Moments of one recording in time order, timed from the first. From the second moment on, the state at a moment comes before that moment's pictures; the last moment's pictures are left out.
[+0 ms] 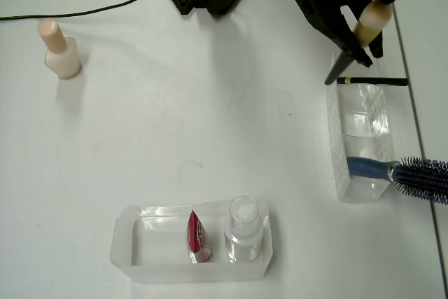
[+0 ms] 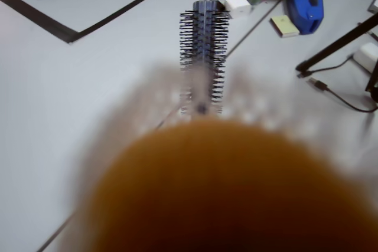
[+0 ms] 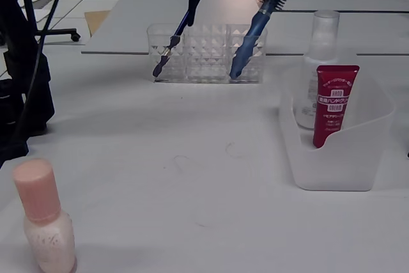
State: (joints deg) arm -39.5 103.4 75.5 54.8 -91.2
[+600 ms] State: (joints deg) arm -17.6 115.5 71.1 83.3 -90.3
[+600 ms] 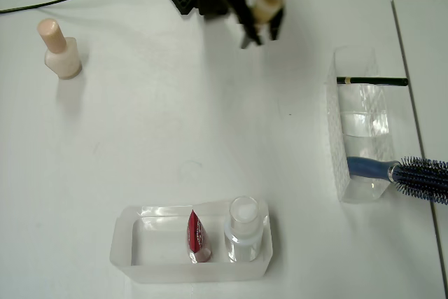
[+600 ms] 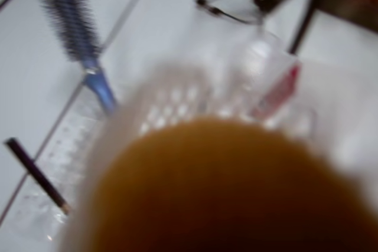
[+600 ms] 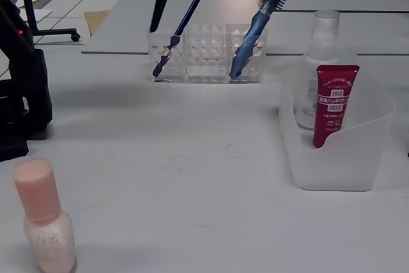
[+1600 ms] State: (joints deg) arm 22.9 119.3 99.1 85.5 -114.8
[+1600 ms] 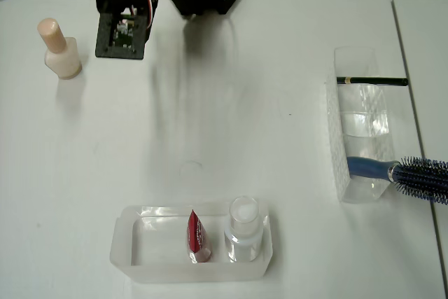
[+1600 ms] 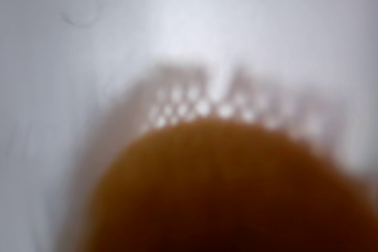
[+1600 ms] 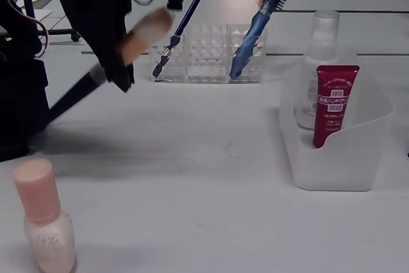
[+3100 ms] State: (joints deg) arm 41.7 113.8 132.3 49.7 -136.1
